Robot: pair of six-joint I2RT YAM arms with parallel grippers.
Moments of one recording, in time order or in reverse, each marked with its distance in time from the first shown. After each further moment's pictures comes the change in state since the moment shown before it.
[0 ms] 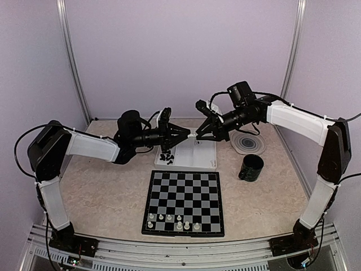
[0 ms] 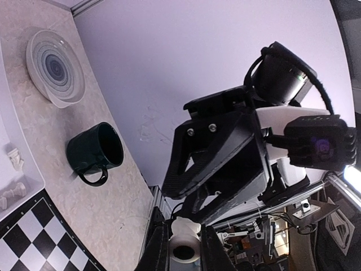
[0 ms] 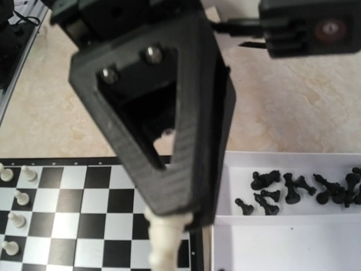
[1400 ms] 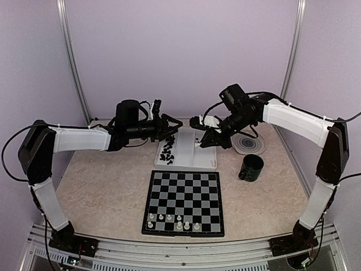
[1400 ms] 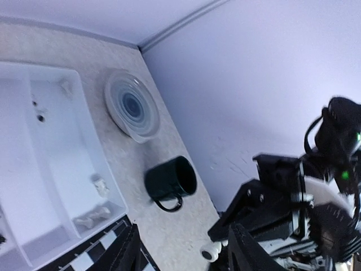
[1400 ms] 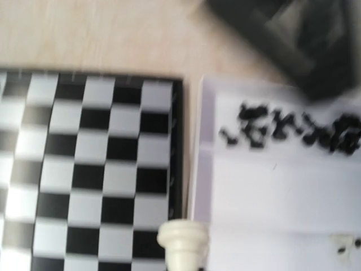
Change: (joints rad) left arm 0.042 -0.072 0.093 -0.418 -0.190 0.312; right arm 0.061 0.013 0.060 -0.200 0.263 -0.206
